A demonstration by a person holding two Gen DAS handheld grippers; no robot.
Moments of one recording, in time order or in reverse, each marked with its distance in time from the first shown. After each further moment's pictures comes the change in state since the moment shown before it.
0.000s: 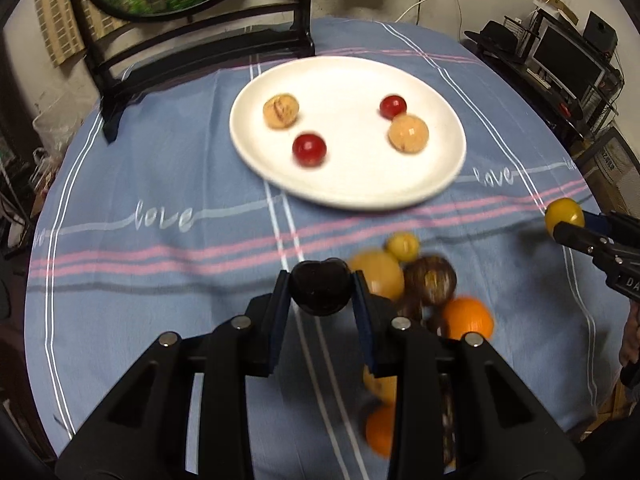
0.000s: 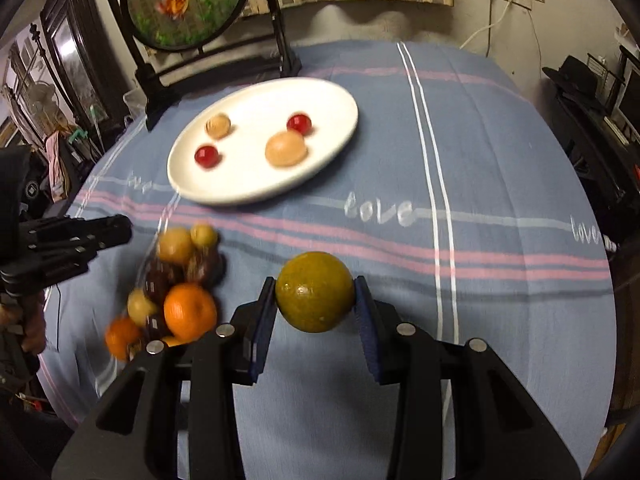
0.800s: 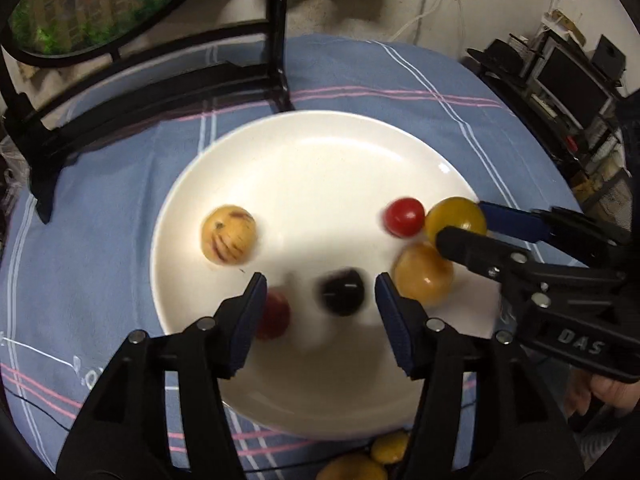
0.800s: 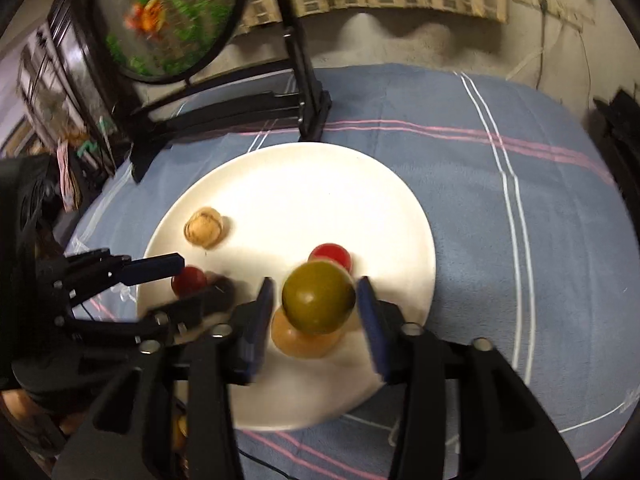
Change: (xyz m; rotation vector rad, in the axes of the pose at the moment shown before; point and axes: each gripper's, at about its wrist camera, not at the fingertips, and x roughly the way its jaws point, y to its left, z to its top) left arm 0.087 -0.008 0.122 -0.019 -0.027 -0.051; right arm 0.108 0.004 0.132 0.002 -0.024 0.085
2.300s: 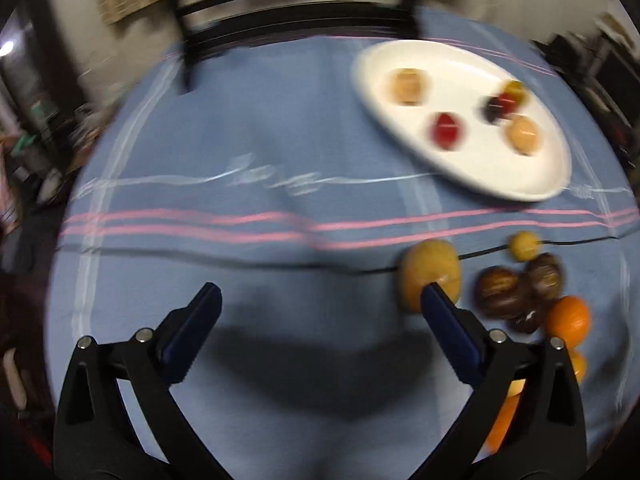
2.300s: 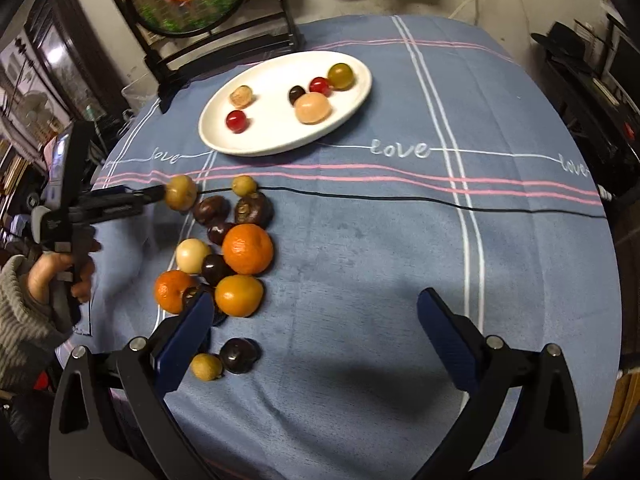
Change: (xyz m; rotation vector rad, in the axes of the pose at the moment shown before) left arm -0.085 0.100 -0.143 -0.146 0.082 0.216; right arm -0.150 0.045 -0.178 0.079 0.134 -0.077
